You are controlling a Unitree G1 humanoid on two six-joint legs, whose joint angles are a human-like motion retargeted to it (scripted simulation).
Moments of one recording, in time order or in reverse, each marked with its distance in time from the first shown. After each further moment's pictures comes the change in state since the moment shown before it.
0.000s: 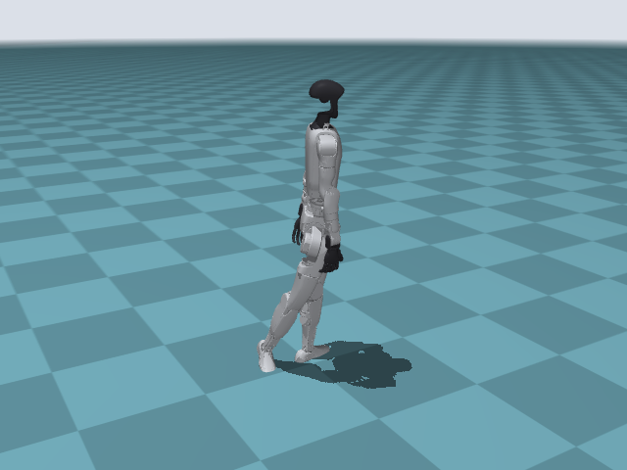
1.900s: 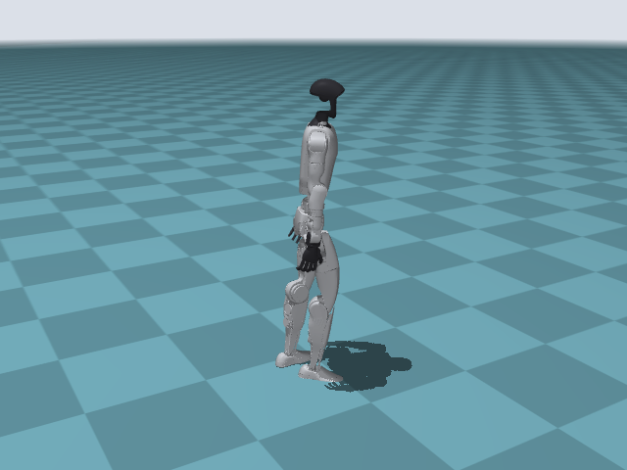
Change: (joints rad) left arm -0.125 0.047 -0.250 0.143 0.108 0.013 -0.009; right arm -0.047 -0.017 -0.031 0.115 -0.051 -0.003 -0.035; waist -0.312 0.085 0.135; left_leg 0.124 0.001 -0.316 -0.042 -0.015 0.021; right_leg -0.479 0.057 0.879 0.001 -0.025 -0.221
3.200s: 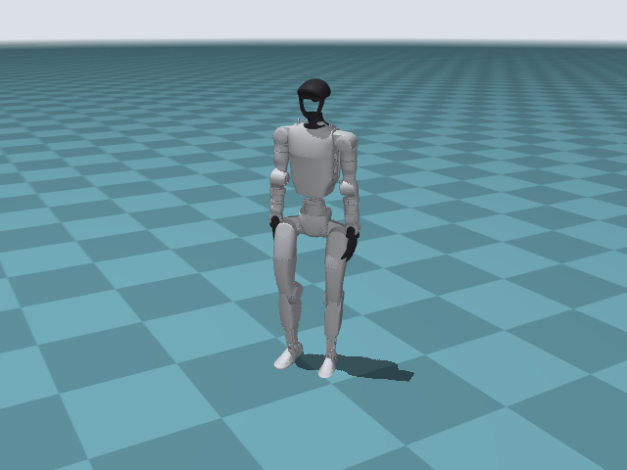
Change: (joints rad) left arm 0.051 -0.063 0.139 -0.147 -0.038 -0.005 -0.043; right arm -0.039 0.060 0.022 0.067 0.125 0.089 -0.025; waist 0.079 0.029 -0.111; left_leg -0.141 0.018 -0.337 -0.007 0.128 -0.062; right_leg 0.069 0.070 0.134 -0.105 0.015 -0.083
